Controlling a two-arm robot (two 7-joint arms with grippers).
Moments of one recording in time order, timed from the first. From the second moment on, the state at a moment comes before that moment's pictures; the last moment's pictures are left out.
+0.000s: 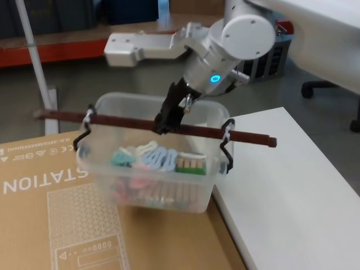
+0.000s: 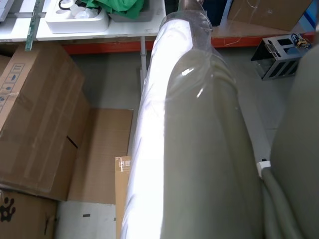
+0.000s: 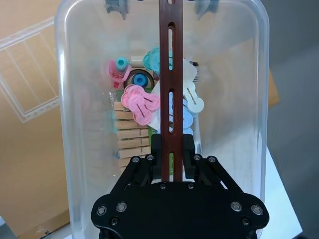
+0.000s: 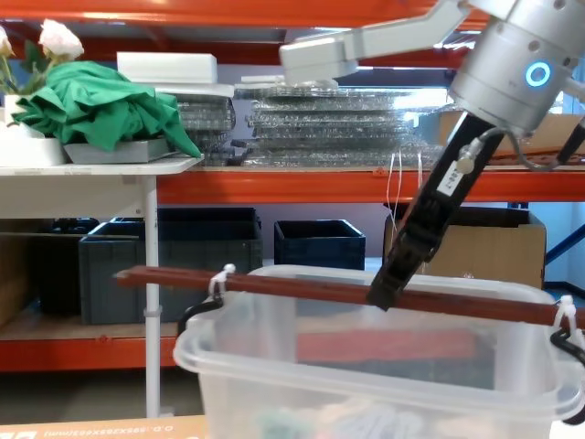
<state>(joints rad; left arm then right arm) -1.36 0.09 -0.04 -1.47 1.48 -0.06 -1.41 1.31 0.52 -1.30 -1.38 -0.39 -0.42 1.10</state>
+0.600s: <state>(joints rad) -1.36 0.09 -0.04 -1.47 1.48 -0.06 -1.41 1.33 0.56 -1.22 -1.28 -0.34 -0.26 1.16</state>
